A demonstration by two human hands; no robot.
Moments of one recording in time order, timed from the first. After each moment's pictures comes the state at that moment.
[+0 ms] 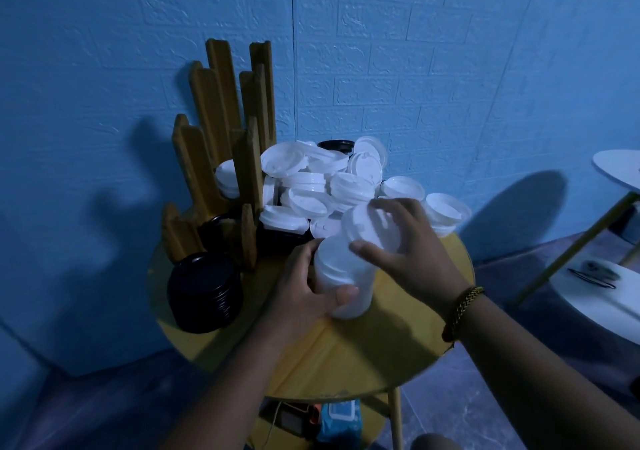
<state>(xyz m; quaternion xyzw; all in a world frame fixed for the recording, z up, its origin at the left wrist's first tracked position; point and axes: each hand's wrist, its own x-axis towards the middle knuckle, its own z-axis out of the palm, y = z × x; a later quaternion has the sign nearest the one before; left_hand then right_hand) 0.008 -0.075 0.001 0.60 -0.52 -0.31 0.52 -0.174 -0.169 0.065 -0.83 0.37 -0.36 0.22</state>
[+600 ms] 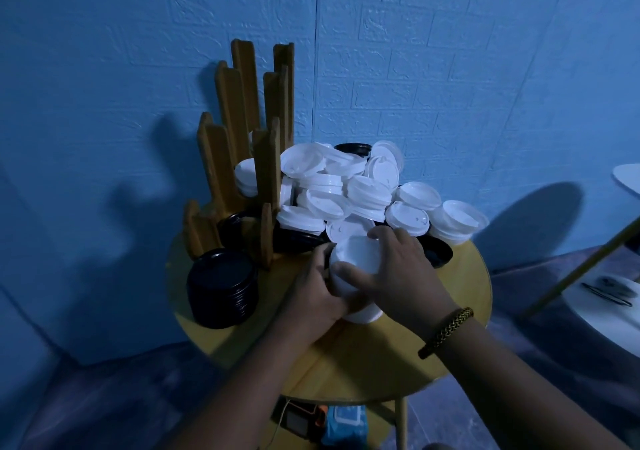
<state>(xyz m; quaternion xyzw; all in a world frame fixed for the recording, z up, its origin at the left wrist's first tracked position) 0.007 -0.076 0.001 0.62 -0.50 -0.32 0.51 -0.136 -0.135 0.061 -0.85 0.45 -0.24 0.13</state>
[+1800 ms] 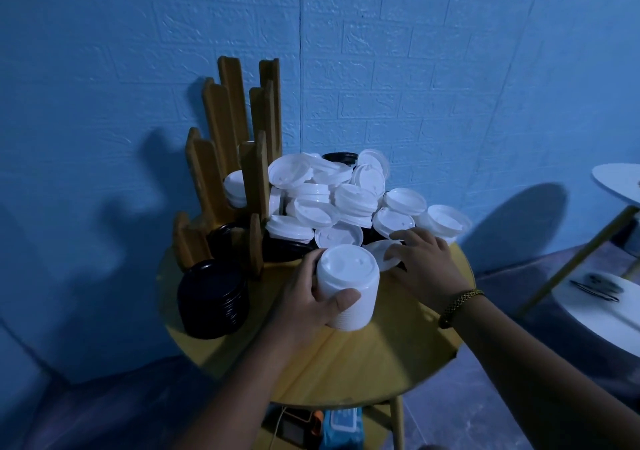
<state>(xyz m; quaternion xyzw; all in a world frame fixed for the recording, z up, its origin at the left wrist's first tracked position) 0.011 -0.074 -0.002 0.57 -0.53 -0.33 0.54 -0.187 -0.211 0.037 -0.89 0.43 -0.13 -0.05</state>
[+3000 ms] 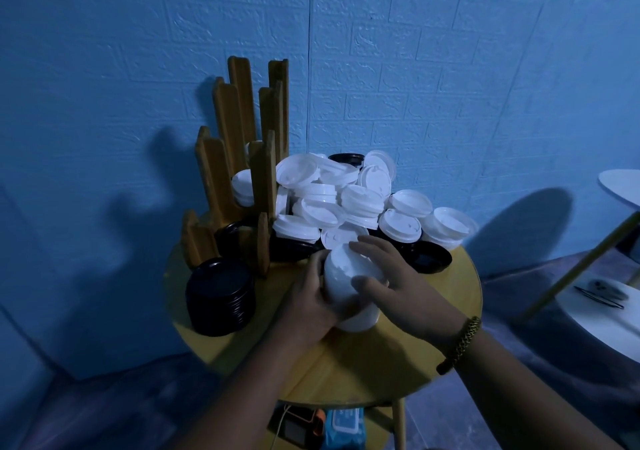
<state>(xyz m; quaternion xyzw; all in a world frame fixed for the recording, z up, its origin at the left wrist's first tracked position) 0.006 -0.073 0.003 0.60 -0.53 -0.29 0.52 -0.159 -0.137 0.058 -0.85 0.33 -0.24 0.33</state>
